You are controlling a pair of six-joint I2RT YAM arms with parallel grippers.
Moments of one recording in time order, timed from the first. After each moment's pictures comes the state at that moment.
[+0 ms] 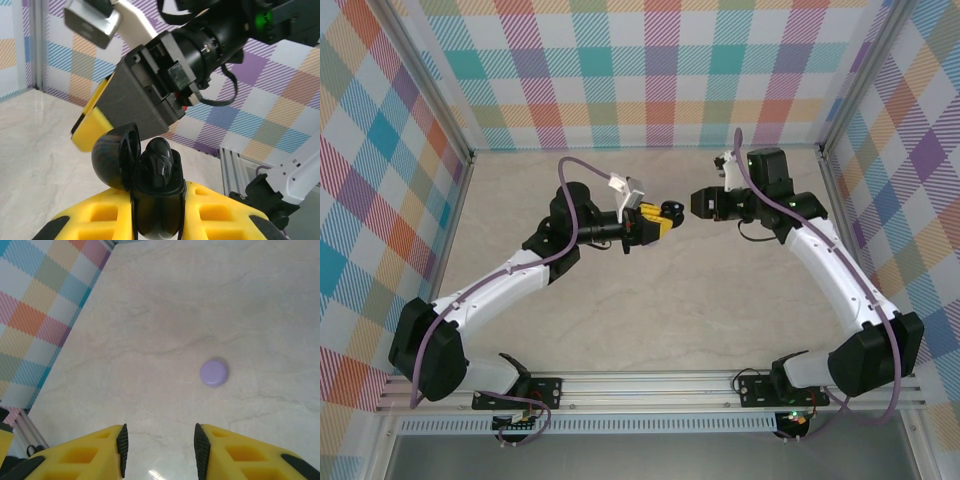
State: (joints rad) left arm -0.63 1.36 1.01 0.26 0.76 -0.20; right arm 0.35 1.35 1.32 -0.66 -0.53 0.26
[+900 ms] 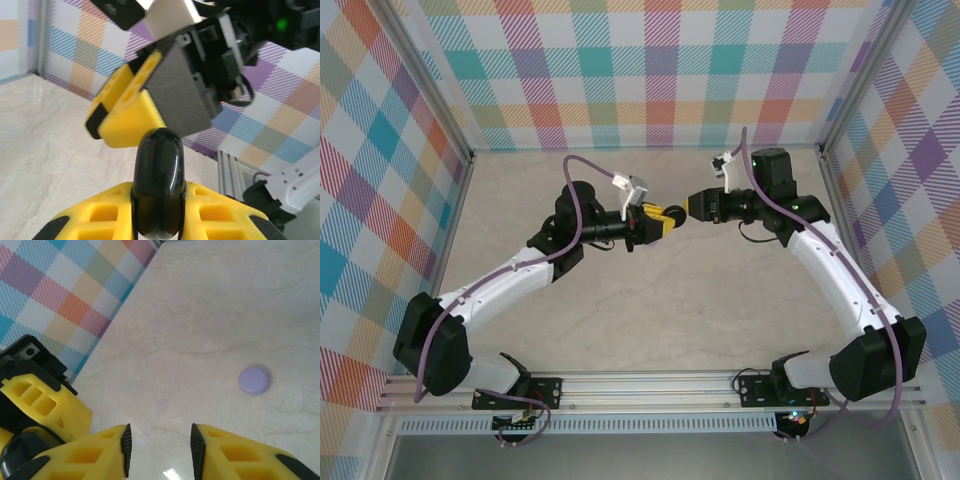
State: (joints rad) left arm -0.63 1.39 1.03 0.25 0.71 -0.27; right arm 0.33 1.32 1.29 -0.60 -0.67 0.25
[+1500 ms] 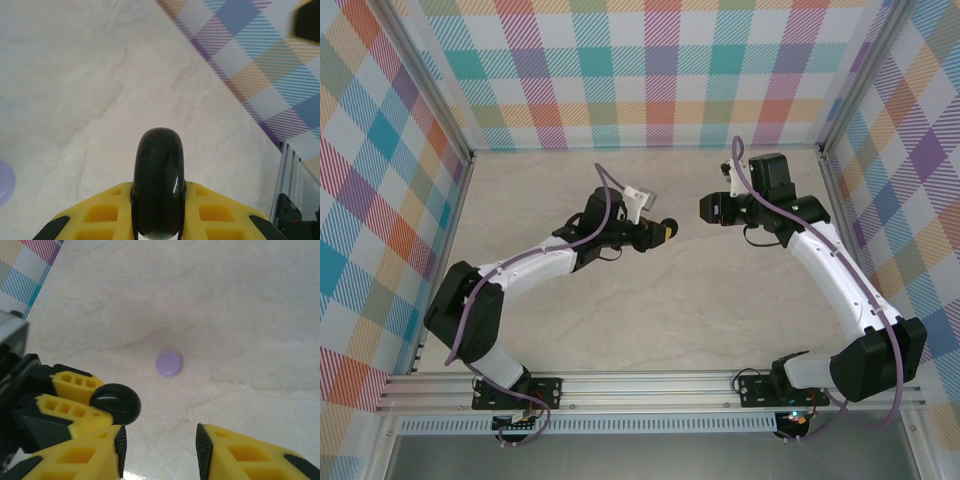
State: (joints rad) left arm -0.63 1.61 1.06 0.05 0.47 -0.39; right arm 0.34 1.32 1.29 -0.72 -0.34 0.23
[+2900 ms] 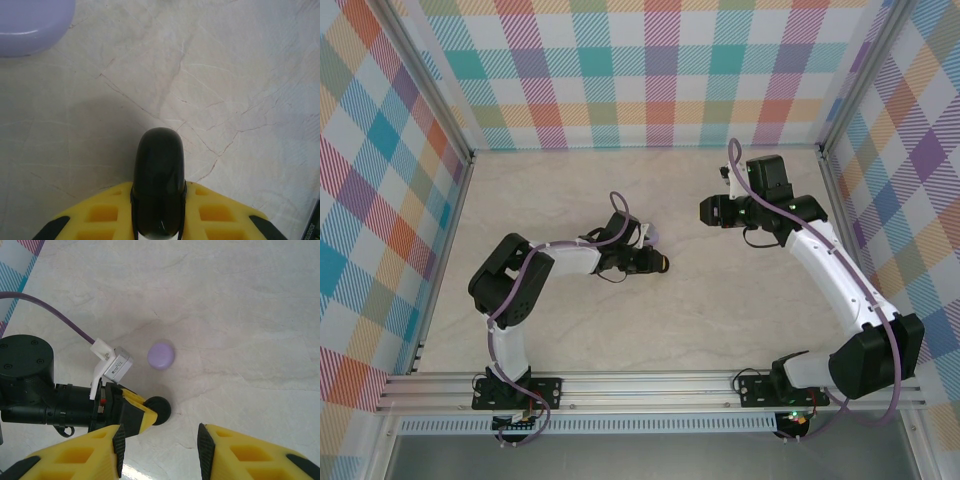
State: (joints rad) left arm -0.63 1.90 1.05 -0.02 0.46 -0.60; right arm 0.34 1.33 1.28 -0.74 -0.32 0.23
